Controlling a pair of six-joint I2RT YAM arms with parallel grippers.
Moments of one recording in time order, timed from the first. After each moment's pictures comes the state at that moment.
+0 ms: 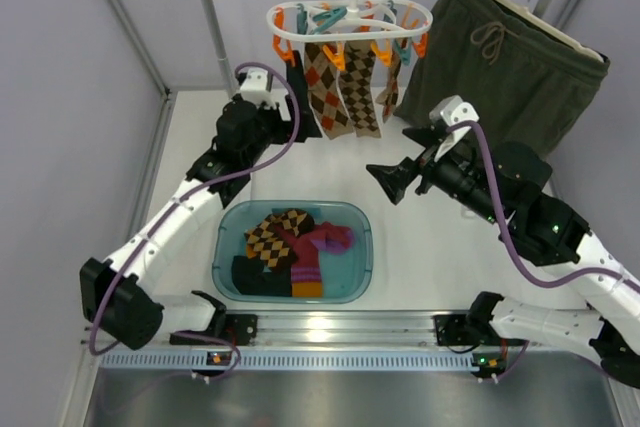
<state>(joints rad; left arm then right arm) -0.48 1.25 1.16 -0.09 -0.14 -0.29 0.91 0.90 1.28 -0.38 0.10 -0.02</state>
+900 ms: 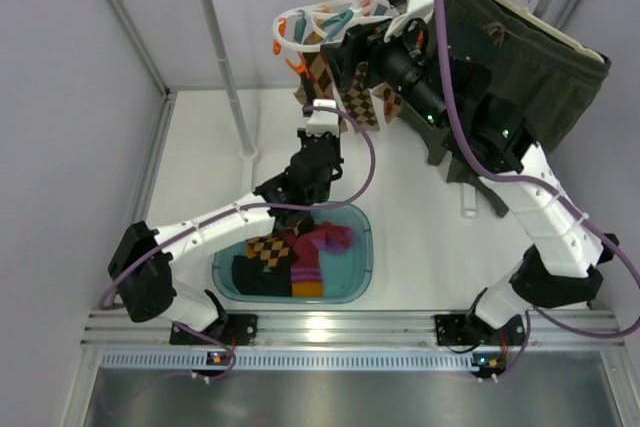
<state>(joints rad) -0.91 1.44 1.12 0.25 -0.79 -0.12 0.92 1.54 2.19 -0.50 0.26 0.01</state>
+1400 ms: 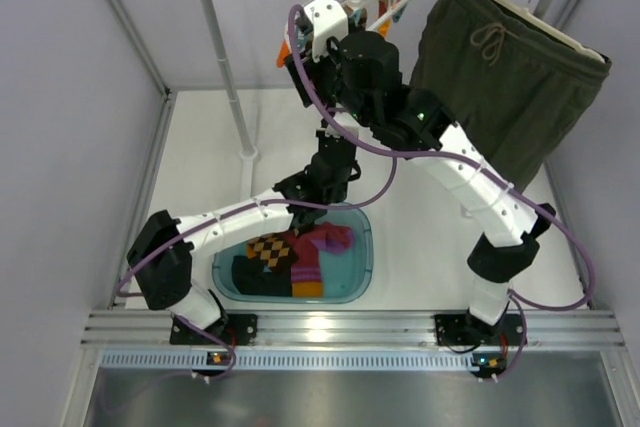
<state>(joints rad) -0.96 1.56 1.20 0.25 -0.85 -0.07 0.96 1.82 2.36 -0.65 0.40 -0.15</state>
